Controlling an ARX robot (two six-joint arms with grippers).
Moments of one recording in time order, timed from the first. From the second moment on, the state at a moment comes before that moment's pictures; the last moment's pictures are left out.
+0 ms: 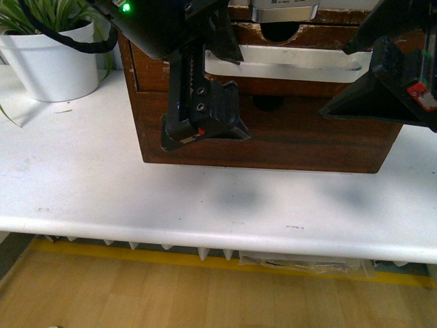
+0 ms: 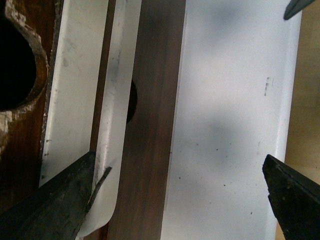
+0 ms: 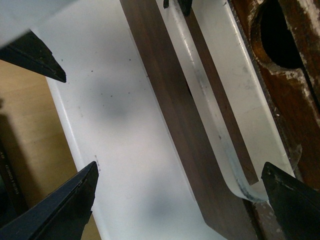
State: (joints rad) left arm -0.41 1.79 1.34 -0.38 0.32 1.13; right arm 0.25 1.61 1.23 -0.47 -0.36 -0.91
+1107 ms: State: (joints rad) left arm -0.37 1.79 1.35 -0.41 0.36 1.13; right arm 0.22 1.69 1.27 -0.49 -0.41 -0.92
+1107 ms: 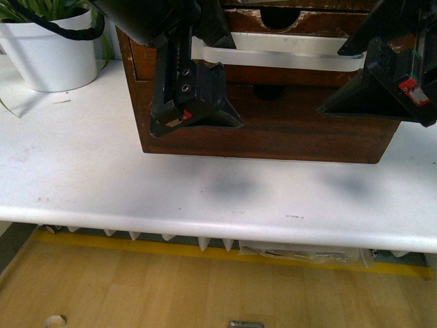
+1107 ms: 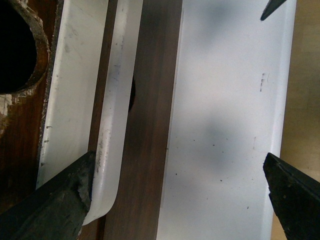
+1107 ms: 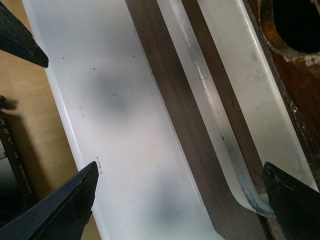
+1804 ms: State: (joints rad) left arm -0.37 1.75 1.32 -0.53 0.37 1.26; right arm 0.26 1.70 1.28 -0.59 -0.44 -1.01
